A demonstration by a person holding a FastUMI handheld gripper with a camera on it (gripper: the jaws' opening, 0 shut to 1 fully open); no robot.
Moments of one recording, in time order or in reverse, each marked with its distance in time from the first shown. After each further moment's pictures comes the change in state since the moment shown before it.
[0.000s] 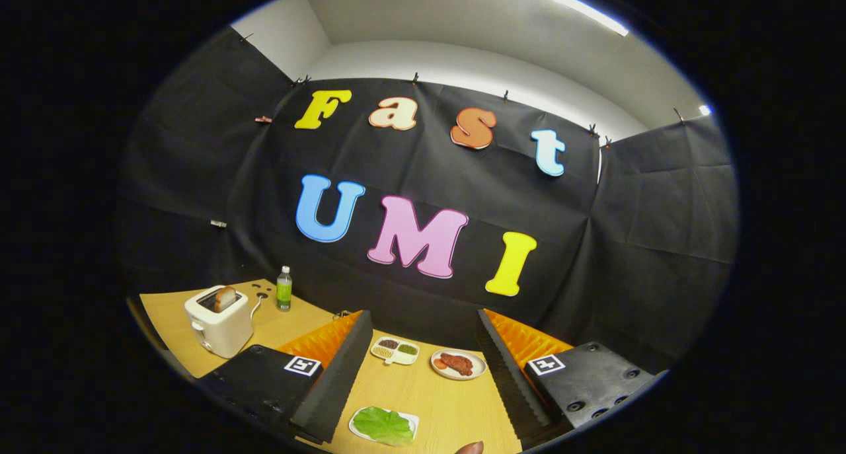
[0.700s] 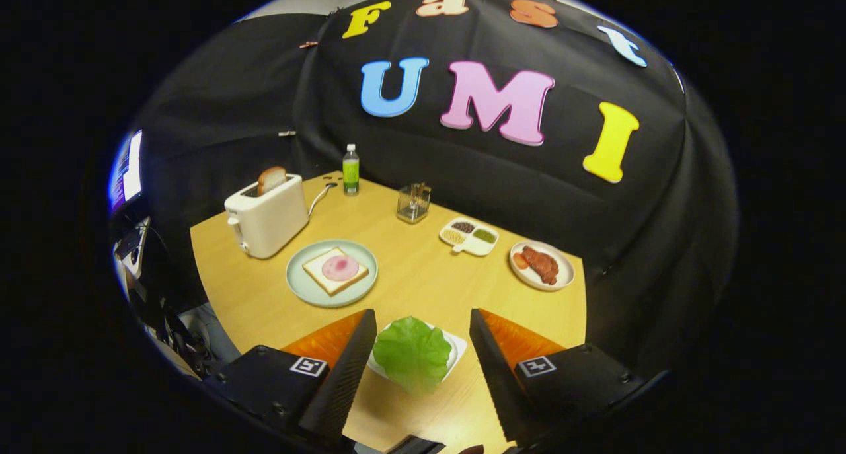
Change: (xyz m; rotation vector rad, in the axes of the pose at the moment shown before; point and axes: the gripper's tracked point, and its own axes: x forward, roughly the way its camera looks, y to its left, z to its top) arm 0.029 0.037 -0.241 0.052 0.527 0.442
